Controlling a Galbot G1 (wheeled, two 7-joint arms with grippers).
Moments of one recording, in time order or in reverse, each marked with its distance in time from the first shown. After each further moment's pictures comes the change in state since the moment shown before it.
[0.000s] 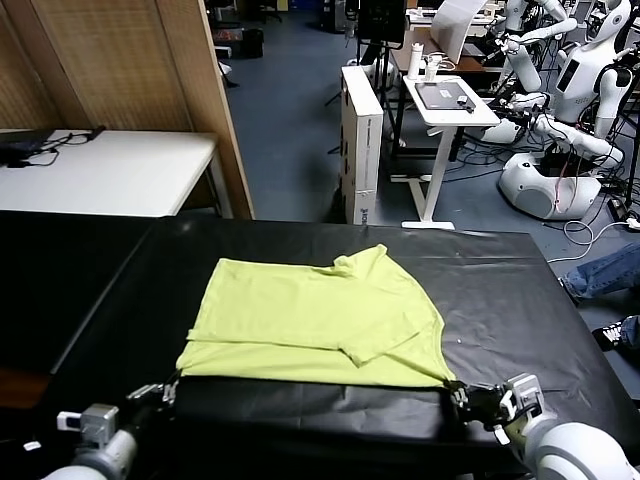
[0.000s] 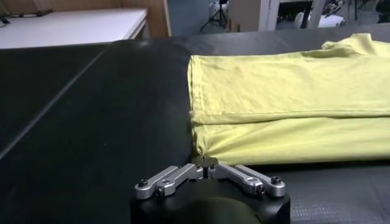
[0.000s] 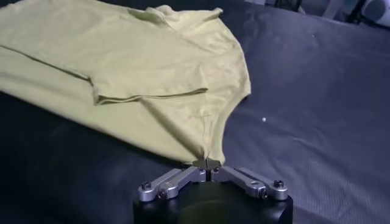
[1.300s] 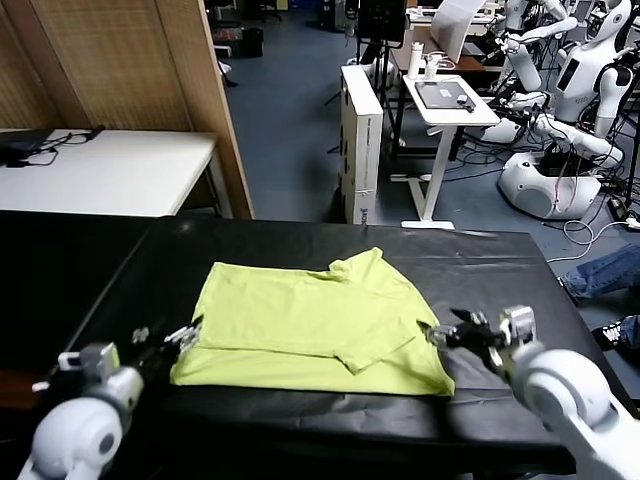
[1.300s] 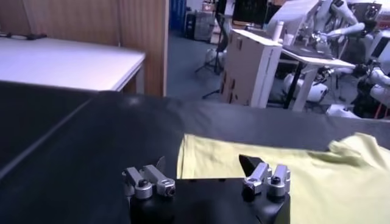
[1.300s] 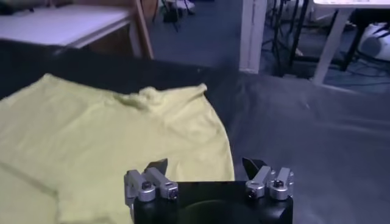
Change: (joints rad) left arm -0.585 -0.014 0.132 0.249 -0.173 0.116 0.005; right arm 0.816 0.130 -0.364 -0.513 0.090 0.000 -0.105
